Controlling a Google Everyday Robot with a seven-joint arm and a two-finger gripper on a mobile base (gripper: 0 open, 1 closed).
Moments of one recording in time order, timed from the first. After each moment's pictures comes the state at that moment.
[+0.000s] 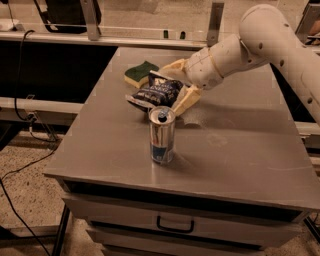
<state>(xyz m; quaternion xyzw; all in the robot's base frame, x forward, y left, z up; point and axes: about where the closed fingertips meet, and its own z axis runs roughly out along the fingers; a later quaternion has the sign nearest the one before) 0.627 -0.033 0.874 -0.73 0.52 0.19 0.40</state>
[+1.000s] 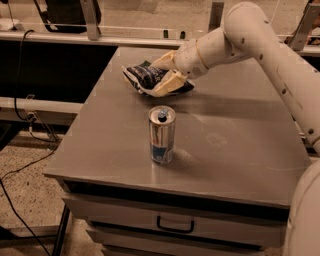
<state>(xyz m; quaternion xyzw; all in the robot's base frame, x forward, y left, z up) 0.683 -0.006 0.880 -0.68 0.56 0.21 0.42</state>
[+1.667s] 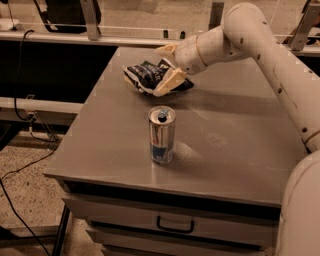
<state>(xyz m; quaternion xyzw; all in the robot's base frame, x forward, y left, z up) 0.711 -0.005 0.887 -0.67 0.55 0.18 0.46</state>
